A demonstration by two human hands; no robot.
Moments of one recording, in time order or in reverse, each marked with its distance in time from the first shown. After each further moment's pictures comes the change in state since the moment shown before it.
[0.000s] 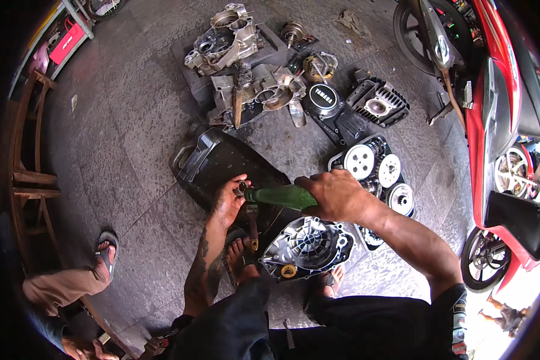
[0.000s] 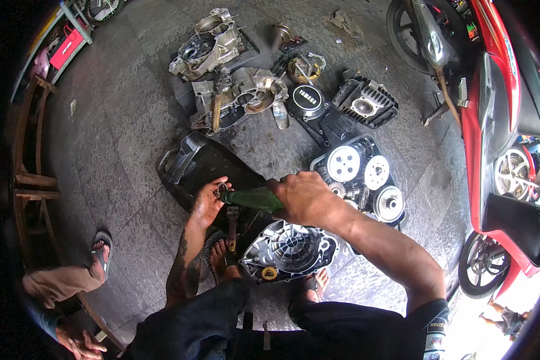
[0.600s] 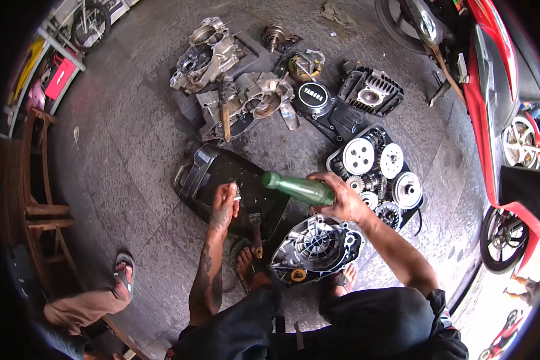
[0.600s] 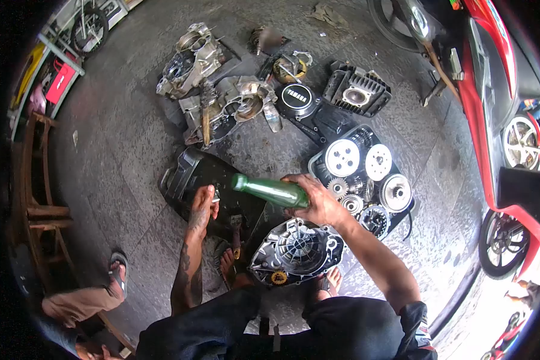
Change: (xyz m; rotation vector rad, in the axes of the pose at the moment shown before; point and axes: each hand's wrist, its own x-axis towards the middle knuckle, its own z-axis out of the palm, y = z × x) left_hand -0.021 0.035 0.030 0.634 0.129 0.210; right_hand -0.007 0.060 0.114 0.678 0.578 -0.080
